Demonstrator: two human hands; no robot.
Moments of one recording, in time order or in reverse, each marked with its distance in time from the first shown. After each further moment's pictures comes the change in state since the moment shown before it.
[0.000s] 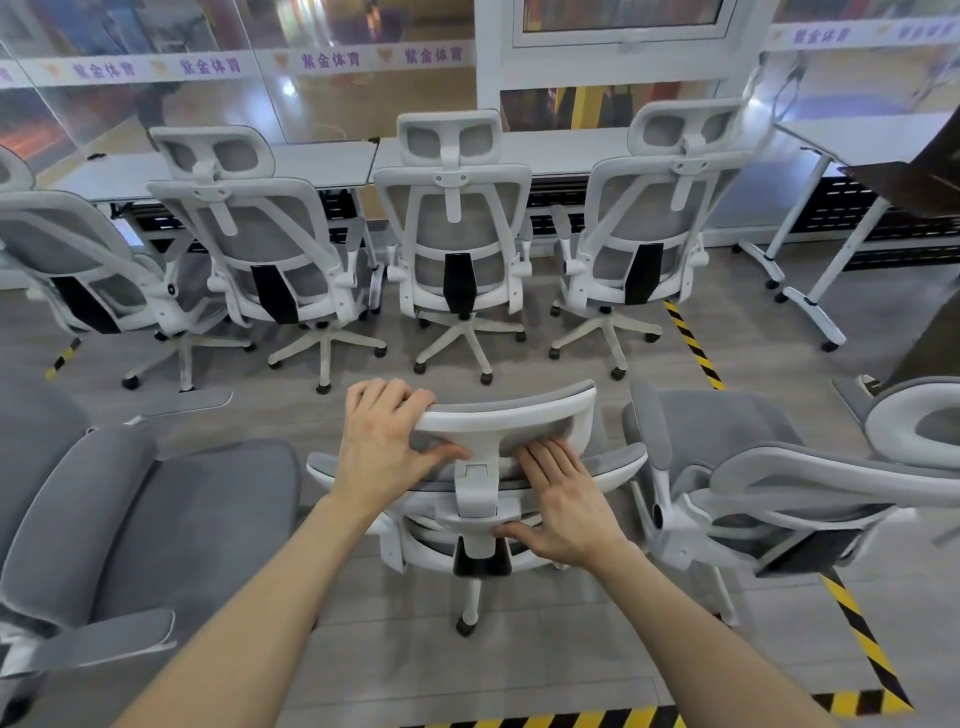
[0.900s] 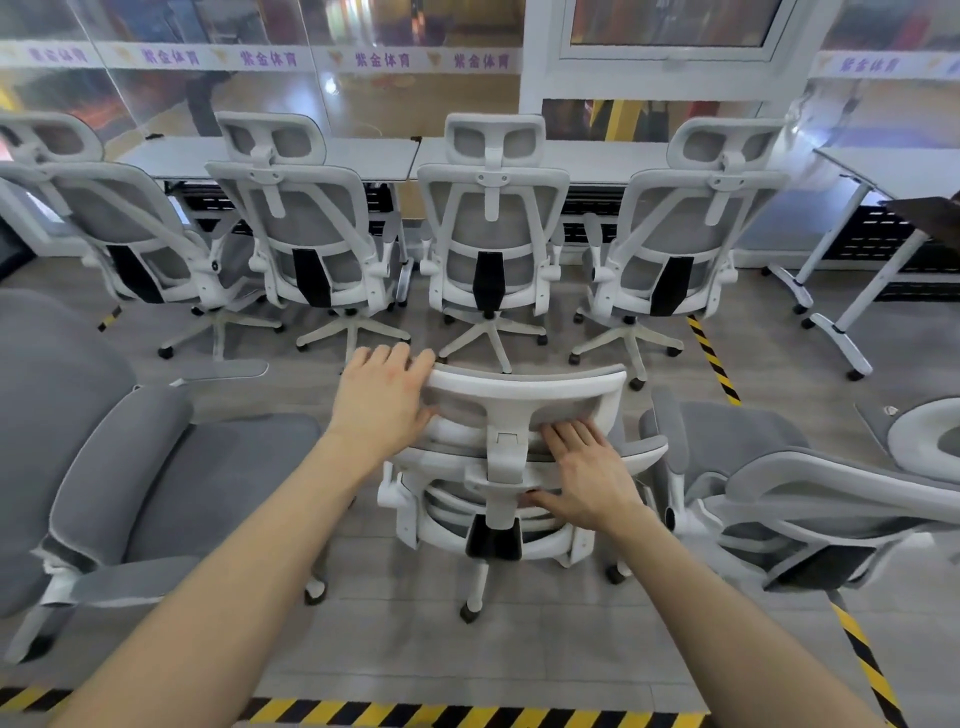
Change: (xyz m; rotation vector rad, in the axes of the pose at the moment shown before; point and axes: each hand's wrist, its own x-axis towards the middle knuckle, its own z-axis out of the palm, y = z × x) left_hand 0.003 -0.018 -0.062 0.420 -0.327 -0.028; right_hand 0.017 -0.015 -0.039 -0.173 -0.245 0.057
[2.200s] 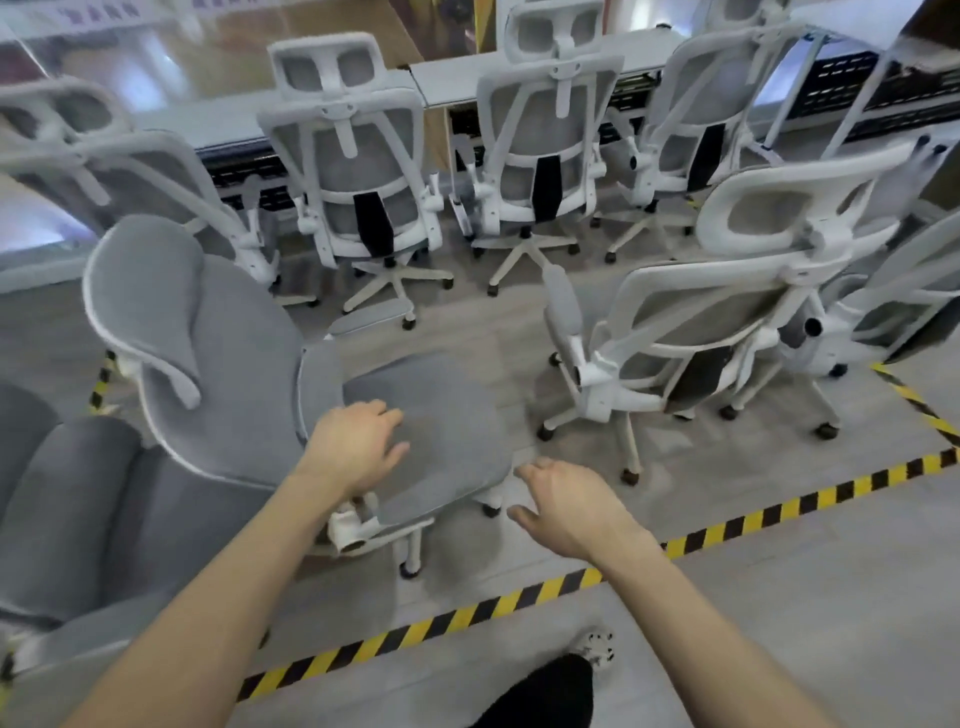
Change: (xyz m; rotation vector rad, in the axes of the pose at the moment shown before) left_hand -0.335 -0.521 0.063 -0.067 -0.412 0.274; right_hand 0.002 -0.689 0.002 0.236 -0.256 0.243
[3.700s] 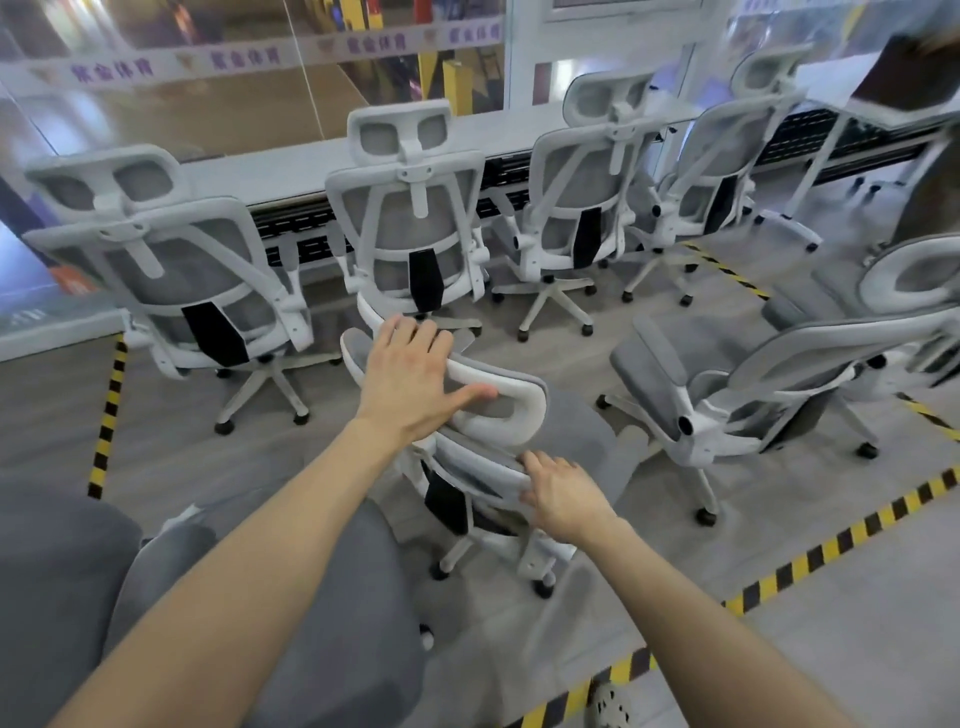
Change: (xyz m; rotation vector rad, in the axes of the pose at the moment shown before) left_hand 0.108 -0.334 -0.019 -0.064 0.637 0.174; right_hand 0.283 -0.252 0.019 0.118 0.116 0.176
